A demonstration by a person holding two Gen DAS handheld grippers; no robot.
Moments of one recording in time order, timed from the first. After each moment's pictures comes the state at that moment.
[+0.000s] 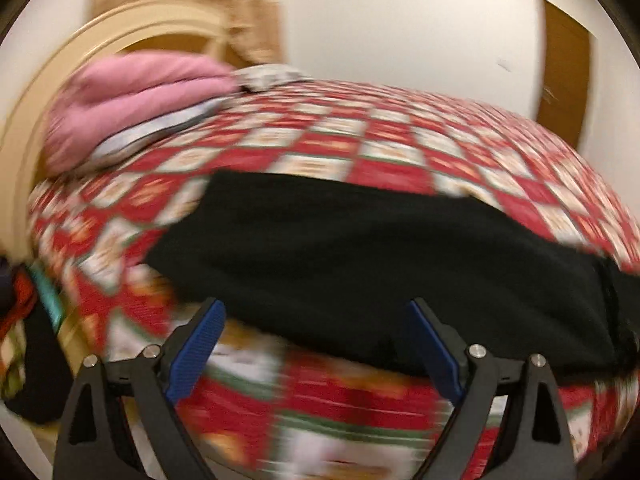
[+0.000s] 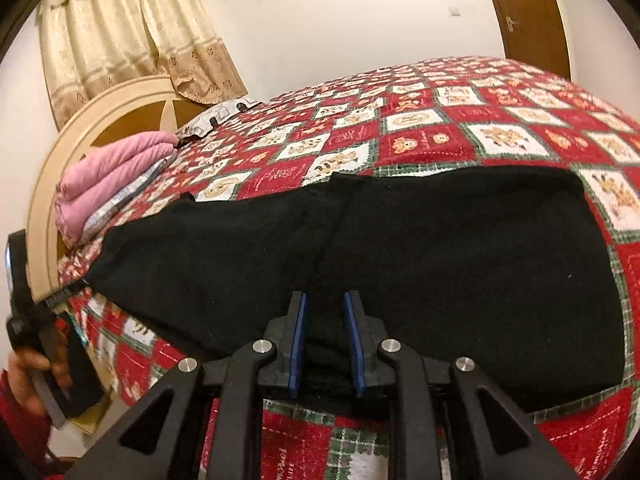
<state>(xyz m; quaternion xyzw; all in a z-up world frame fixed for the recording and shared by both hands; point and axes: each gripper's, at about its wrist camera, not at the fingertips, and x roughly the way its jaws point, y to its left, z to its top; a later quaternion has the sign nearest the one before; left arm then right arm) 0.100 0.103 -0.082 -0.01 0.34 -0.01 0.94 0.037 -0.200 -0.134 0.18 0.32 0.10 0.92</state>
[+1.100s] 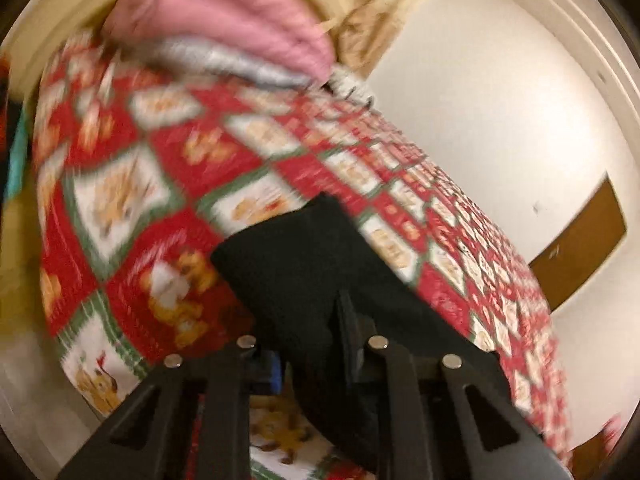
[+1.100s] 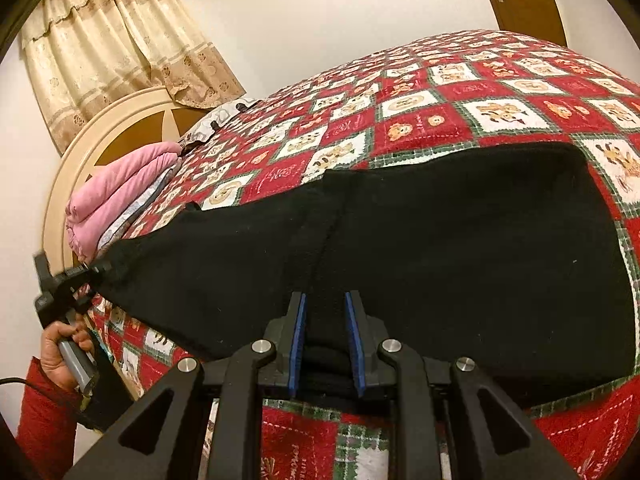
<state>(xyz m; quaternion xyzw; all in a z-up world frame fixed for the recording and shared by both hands) 0.157 0.169 -0.084 -0.26 0.30 -0.01 0.92 0.045 -0.221 -0.137 0.24 0.35 0.12 0.90</state>
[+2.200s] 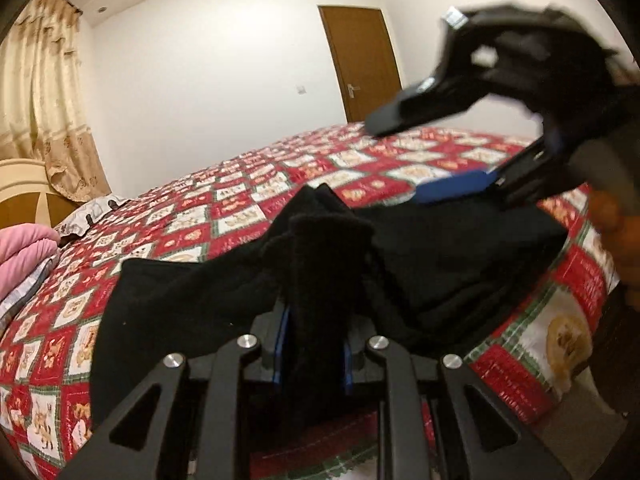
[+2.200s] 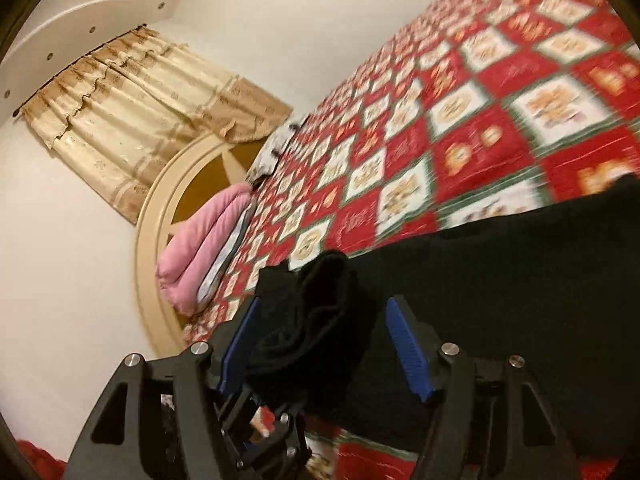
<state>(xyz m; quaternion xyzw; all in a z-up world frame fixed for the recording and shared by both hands) 0.007 -0.100 -0.088 0.17 0.17 -0.33 0.91 0.095 -0.258 -0.104 0.41 0.32 0.25 0.81</state>
